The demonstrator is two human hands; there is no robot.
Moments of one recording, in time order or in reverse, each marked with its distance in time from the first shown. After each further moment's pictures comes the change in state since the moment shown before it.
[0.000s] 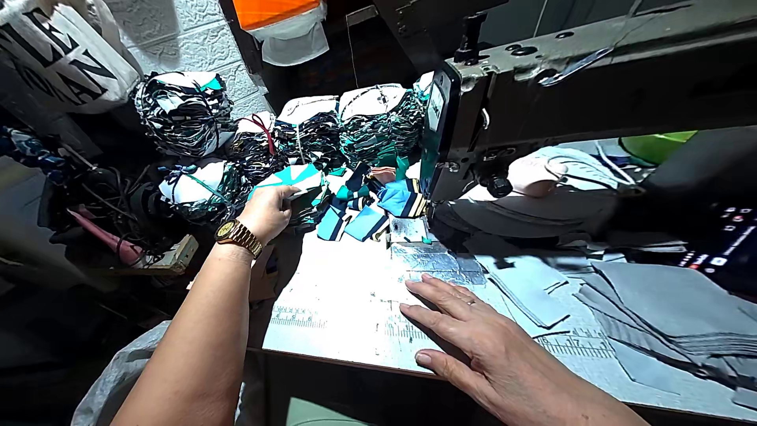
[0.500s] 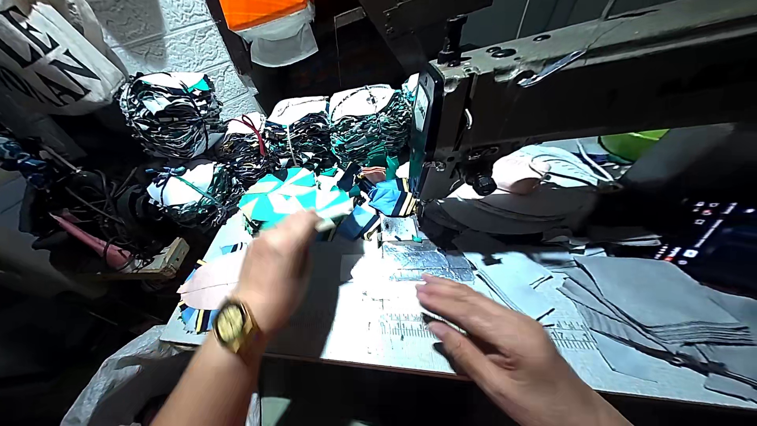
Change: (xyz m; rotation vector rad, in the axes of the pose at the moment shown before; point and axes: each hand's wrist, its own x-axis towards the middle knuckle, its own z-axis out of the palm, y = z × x) left_hand -0.089 0.077 0.015 0.041 0.300 0.282; right_hand -0.006 -0.006 -0.007 0.230 0.294 0.054
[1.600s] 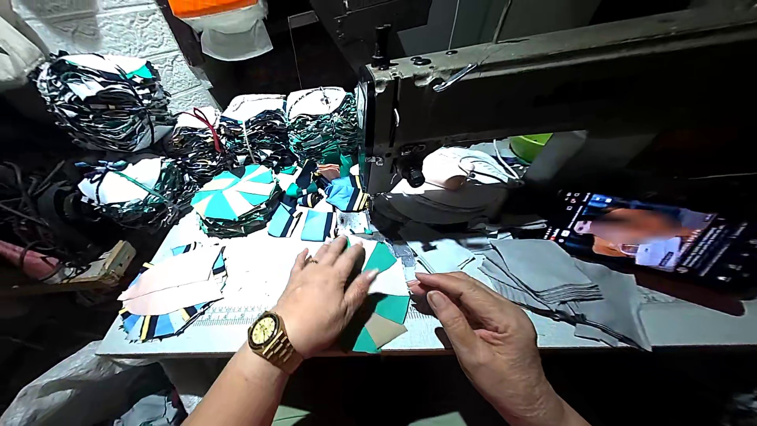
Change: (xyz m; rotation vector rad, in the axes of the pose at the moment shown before) left_hand -0.010 0.071 0.063 -0.117 -0.413 -0.039; right_hand -0.016 -0.012 -0.019 0.127 0.284 0.177
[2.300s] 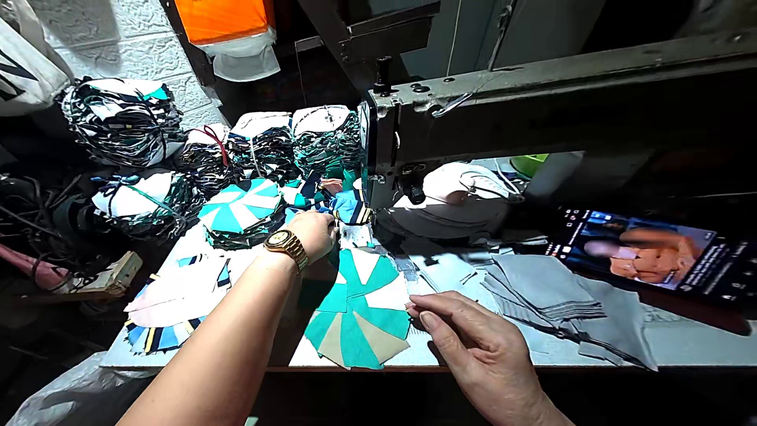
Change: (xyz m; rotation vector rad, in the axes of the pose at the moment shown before) left_hand 0.111 -0.052 -0.034 0.087 -0.270 -0.181; right_hand 0.000 0.005 0.001 -0.014 -0.058 -0.027
